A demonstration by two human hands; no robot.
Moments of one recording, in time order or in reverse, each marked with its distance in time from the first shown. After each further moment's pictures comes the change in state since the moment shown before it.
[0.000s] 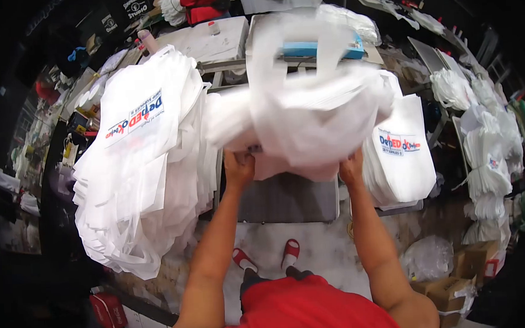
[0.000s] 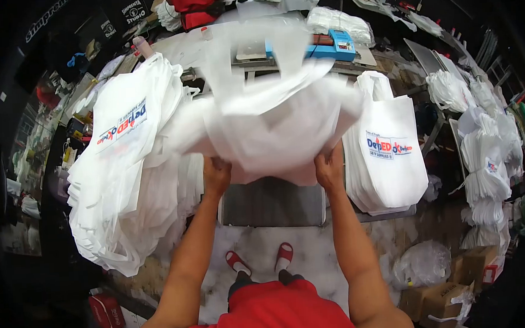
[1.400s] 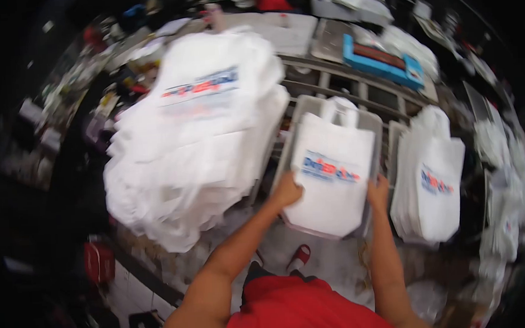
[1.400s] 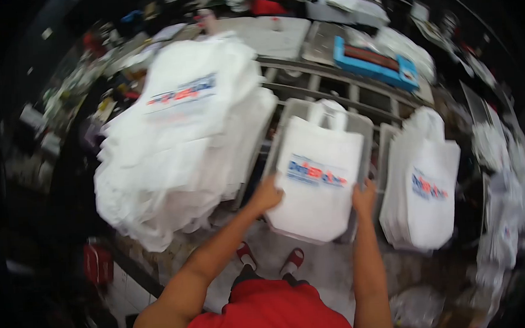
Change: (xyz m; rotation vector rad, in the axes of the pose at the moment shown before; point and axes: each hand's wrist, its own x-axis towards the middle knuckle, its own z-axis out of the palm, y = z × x) left_hand -0.079 -0.037 -0.025 0.563 -0.350 -0.347; right_hand -0.054 0.122 0.025 -0.623 -0.066 0.329
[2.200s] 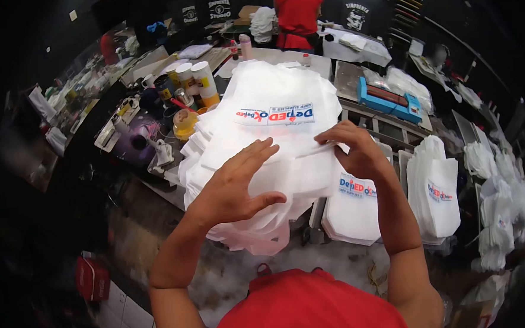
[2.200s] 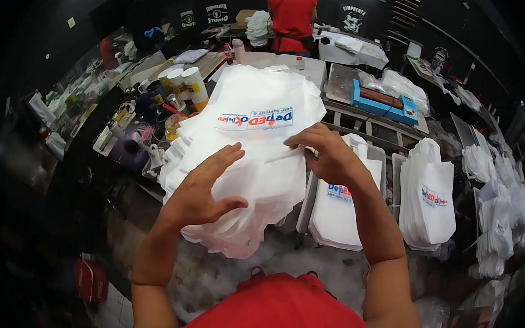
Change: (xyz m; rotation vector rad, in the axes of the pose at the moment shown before) left_hand -0.116 0.075 -0.468 0.154 0.042 0.584; right_hand -0.096 -0.544 -0.120 0.214 -0.495 -1.044
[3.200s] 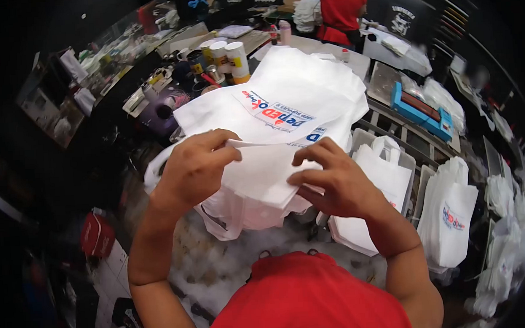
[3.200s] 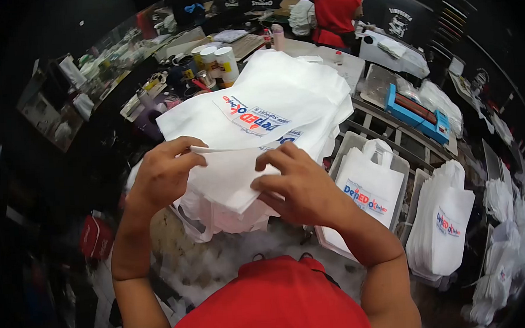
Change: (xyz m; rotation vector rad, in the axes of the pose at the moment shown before) left_hand -0.018 0.032 -0.043 0.411 0.067 -0.051; right_hand -0.010 -0.042 0.025 0.107 -0.123 -0.425
